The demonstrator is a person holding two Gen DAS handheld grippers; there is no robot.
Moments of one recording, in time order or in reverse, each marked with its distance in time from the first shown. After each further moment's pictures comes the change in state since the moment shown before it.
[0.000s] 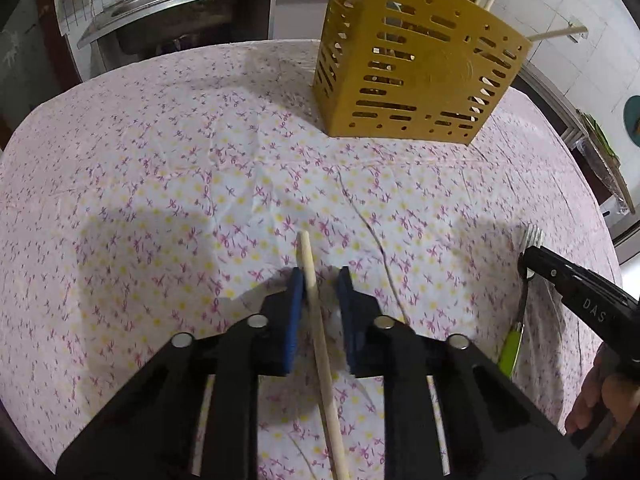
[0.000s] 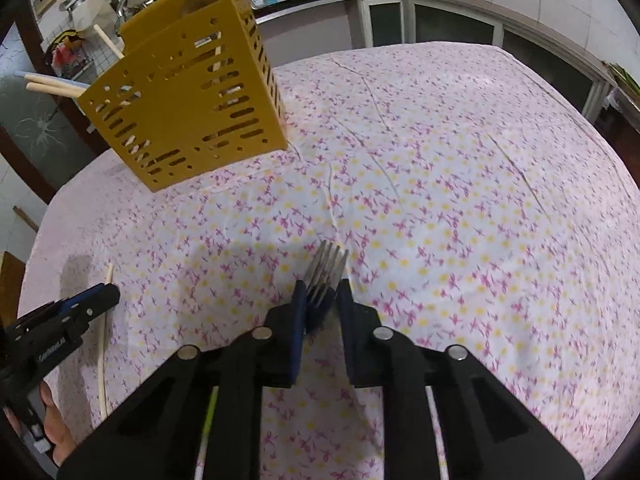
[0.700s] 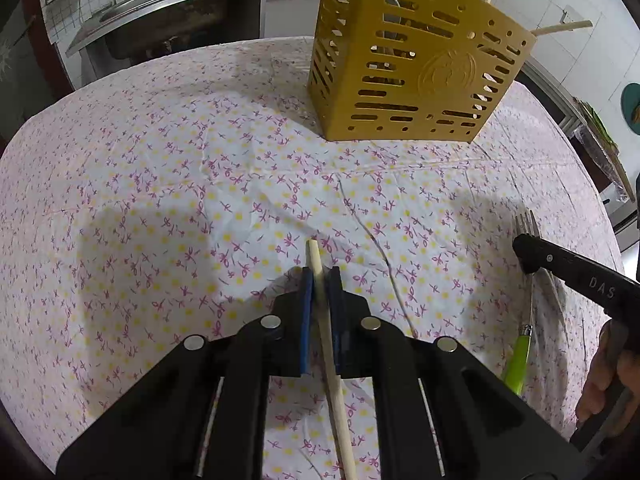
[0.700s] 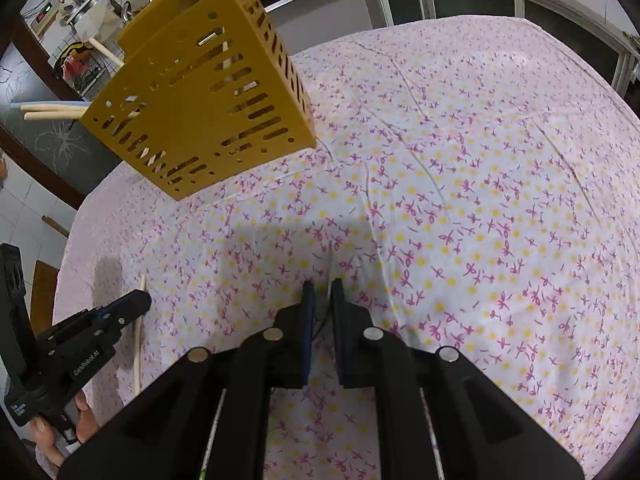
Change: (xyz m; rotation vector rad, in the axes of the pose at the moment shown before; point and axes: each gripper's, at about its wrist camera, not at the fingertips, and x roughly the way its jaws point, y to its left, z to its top) left arm 0.006 0.000 0.010 0.043 0.020 0.003; right arm 0.015 0.002 0.017 0.048 0.083 0.128
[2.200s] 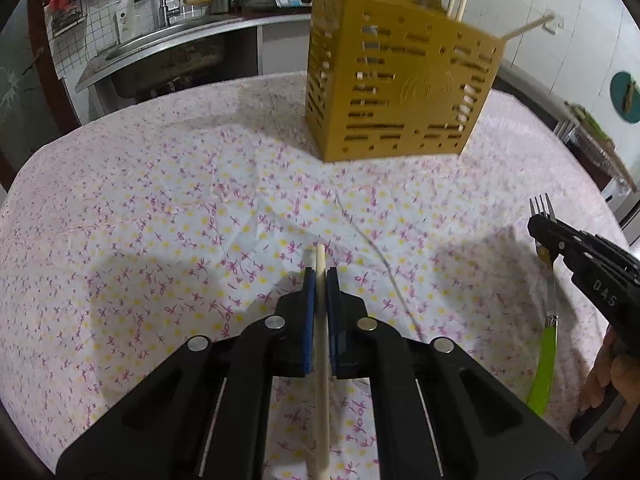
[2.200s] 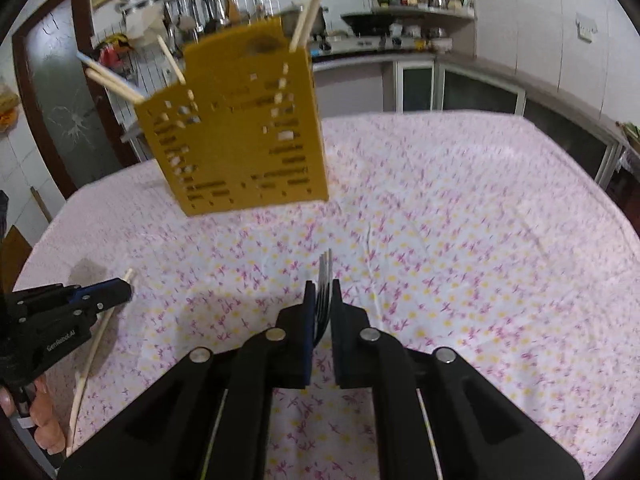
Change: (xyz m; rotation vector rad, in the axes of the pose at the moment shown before) left arm -0.014 -0.005 -0.024 0.054 -0.171 0.015; right arm -0.027 0.019 -0.033 -0.203 -0.320 -0.093
